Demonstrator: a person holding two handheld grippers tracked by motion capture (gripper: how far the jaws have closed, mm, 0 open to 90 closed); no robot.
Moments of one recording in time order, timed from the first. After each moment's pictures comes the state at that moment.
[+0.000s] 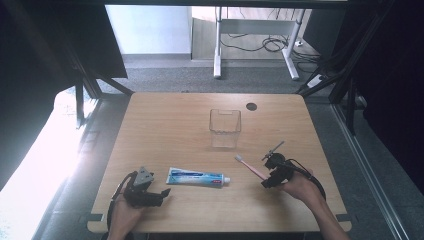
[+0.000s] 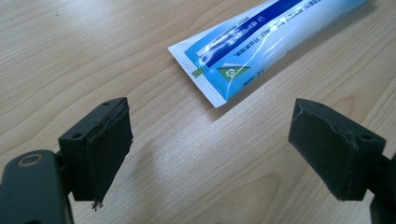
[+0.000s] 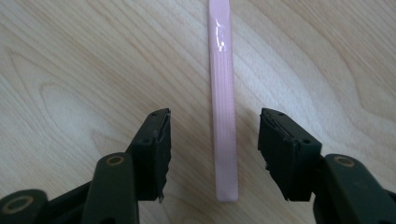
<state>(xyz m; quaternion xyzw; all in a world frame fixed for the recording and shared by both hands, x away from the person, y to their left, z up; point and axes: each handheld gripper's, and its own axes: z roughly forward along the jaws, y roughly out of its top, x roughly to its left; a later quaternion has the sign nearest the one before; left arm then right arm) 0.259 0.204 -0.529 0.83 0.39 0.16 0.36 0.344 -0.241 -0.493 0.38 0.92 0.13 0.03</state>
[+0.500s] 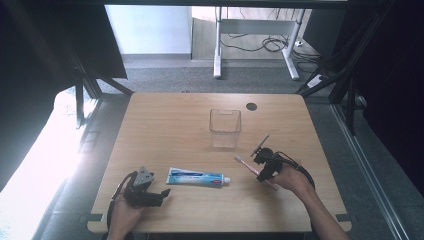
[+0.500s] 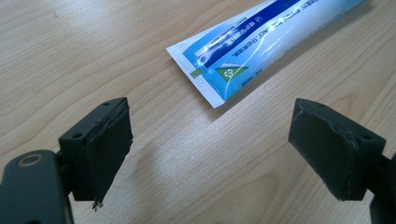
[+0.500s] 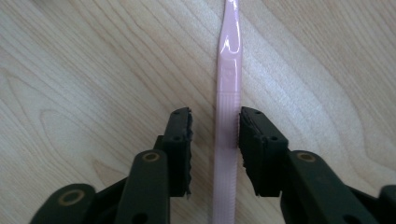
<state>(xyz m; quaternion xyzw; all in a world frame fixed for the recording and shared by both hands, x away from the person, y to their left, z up) 0.259 0.204 -0.529 0.83 0.39 0.16 0.36 0.367 -0.211 -0.494 0.35 0.93 0.08 0.01</state>
